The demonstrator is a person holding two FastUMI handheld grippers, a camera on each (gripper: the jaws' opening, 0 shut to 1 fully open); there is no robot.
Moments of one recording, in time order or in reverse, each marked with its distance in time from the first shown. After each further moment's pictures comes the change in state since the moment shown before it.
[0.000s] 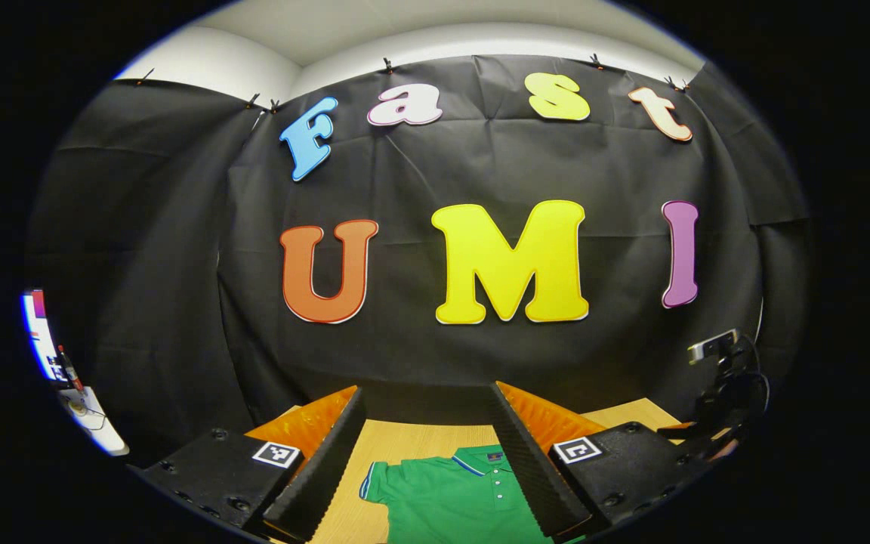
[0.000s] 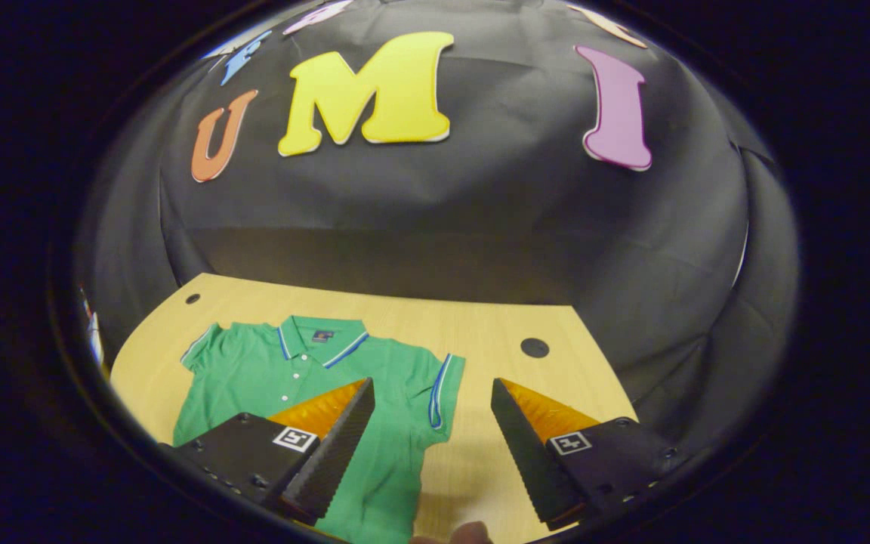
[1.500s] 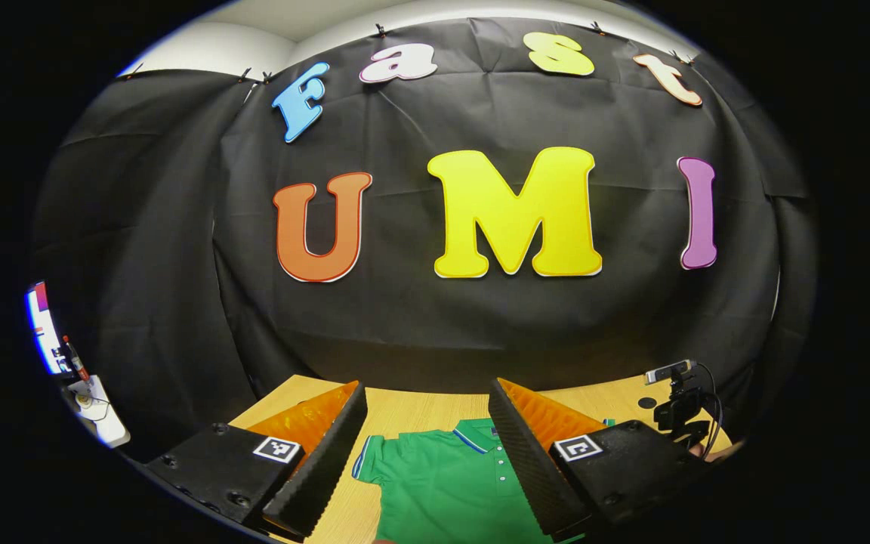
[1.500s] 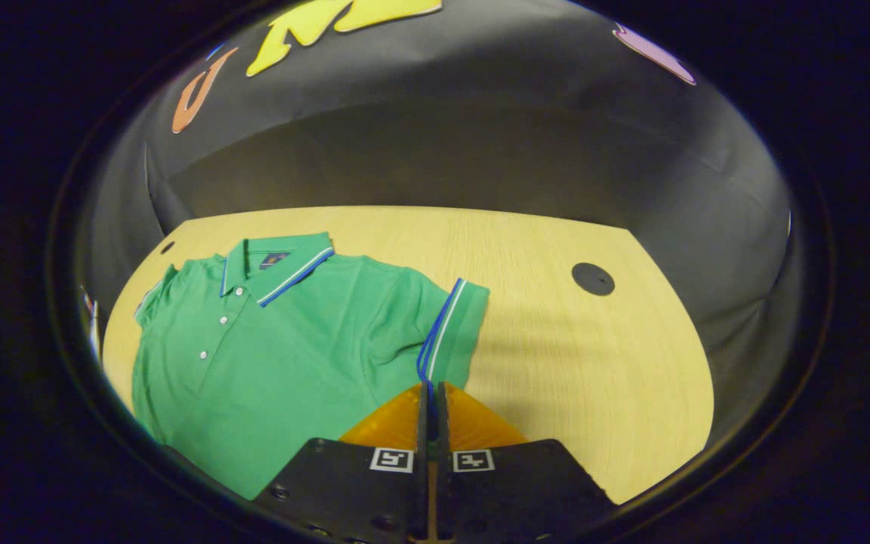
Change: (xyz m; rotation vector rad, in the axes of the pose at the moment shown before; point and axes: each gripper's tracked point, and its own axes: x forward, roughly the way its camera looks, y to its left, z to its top) left arm 0.032 -0.015 -0.049 0.026 0.129 0.018; right arm 0.117 -0.015 -0.081 0.002 0.229 0.073
